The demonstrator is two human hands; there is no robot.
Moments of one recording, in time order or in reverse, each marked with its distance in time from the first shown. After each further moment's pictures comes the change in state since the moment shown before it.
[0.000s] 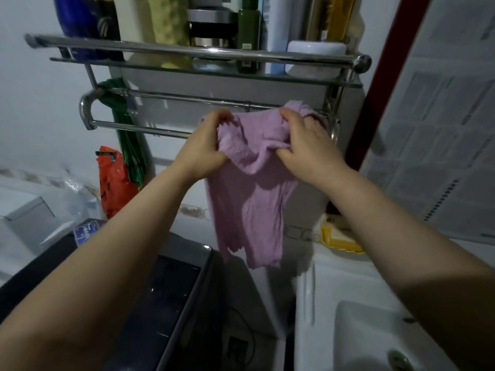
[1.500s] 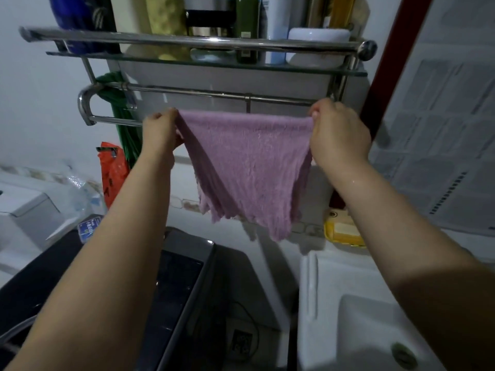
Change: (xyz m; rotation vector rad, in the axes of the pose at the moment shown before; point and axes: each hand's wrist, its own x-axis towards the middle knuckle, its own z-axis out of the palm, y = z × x) left_hand 0.022 -0.043 -0.028 -0.657 0.494 -0.678; right_hand -0.003 0.018 -0.009 -0.187 0.326 0.189
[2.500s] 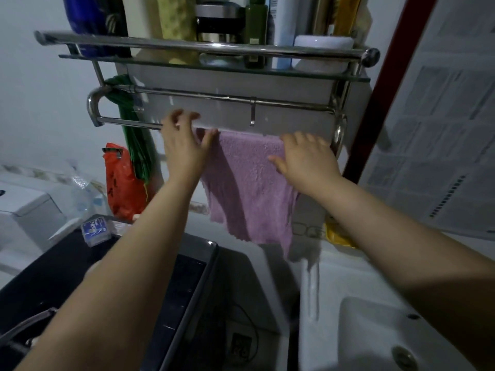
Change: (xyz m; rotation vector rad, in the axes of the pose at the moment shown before) left_hand -0.023 -0.037 0.008 0.712 0.138 0.652; right_hand -0.022 -0.019 0.033 -0.173 -0.275 -0.314
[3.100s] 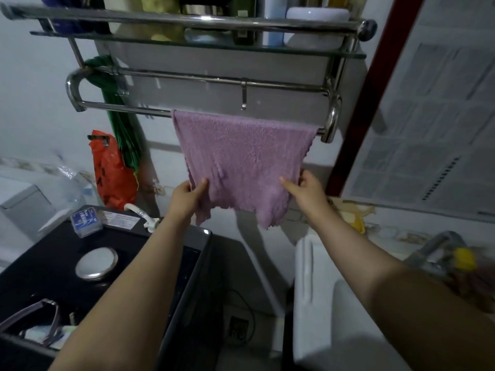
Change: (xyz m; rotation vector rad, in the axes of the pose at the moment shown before) left_hand -0.102 -0.070 0.031 -0.489 -0.484 -0.654; right_hand -0.067 0.012 0.097 1.457 -0.154 0.657
